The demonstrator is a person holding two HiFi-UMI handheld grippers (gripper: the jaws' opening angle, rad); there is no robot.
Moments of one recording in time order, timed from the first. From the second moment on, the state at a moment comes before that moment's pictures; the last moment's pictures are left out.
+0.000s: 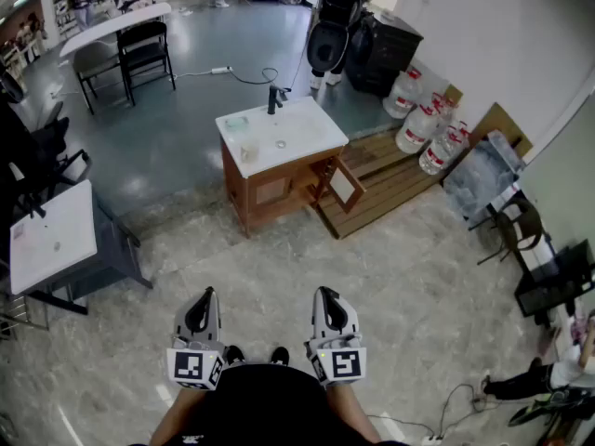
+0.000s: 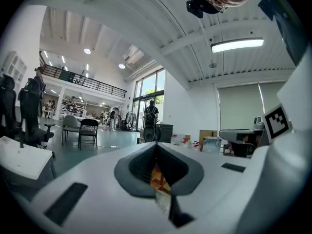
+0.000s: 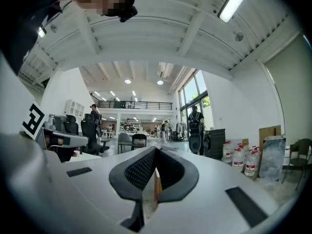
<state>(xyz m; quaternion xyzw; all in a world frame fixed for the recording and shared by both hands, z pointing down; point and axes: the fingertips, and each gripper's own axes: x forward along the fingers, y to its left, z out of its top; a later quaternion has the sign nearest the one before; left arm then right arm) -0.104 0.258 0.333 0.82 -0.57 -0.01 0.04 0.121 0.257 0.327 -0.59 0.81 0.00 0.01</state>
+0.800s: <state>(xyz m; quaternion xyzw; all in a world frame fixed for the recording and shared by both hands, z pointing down) -0.107 0.258 0.332 0.83 -0.56 0.00 0.05 0.112 0.257 0.321 -0.59 0.81 -0.01 0.03</state>
